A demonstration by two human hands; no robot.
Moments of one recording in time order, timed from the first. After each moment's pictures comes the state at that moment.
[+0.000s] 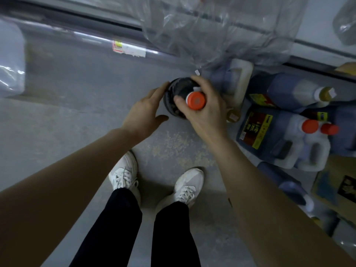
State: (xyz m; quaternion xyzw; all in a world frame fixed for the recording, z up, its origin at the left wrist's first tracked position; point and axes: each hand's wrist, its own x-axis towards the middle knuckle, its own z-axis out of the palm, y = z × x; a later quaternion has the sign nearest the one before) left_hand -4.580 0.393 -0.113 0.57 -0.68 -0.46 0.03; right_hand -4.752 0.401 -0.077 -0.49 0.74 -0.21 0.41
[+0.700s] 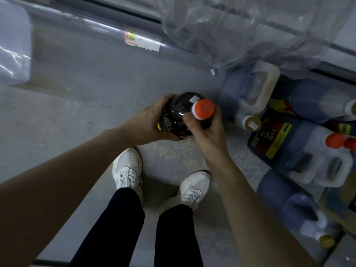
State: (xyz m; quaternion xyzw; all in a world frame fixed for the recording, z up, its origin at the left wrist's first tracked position) left_hand -4.547 0.401 -0.136 0.51 -0.62 -0.59 0.01; right_hand -4.732 0.437 -0.101 -0.27 0.70 -0.28 0.60
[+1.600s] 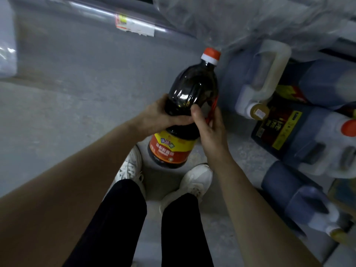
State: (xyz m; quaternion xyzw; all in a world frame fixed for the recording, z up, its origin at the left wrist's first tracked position) left_hand -4.582 0.400 -0.142 0.58 -0.35 -0.73 0.02; right_hand -4.740 0.456 -0.127 -0.22 0.70 -0.26 0.62
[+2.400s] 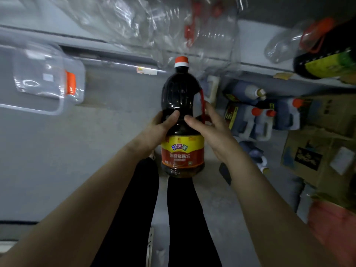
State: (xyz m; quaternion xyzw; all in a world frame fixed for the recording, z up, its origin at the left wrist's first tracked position) left_hand -4.586 0.420 0.184 0.63 -0.26 -0.73 0.07; right_hand -4.759 0.445 0.175 -0.28 0.67 -0.21 0.66
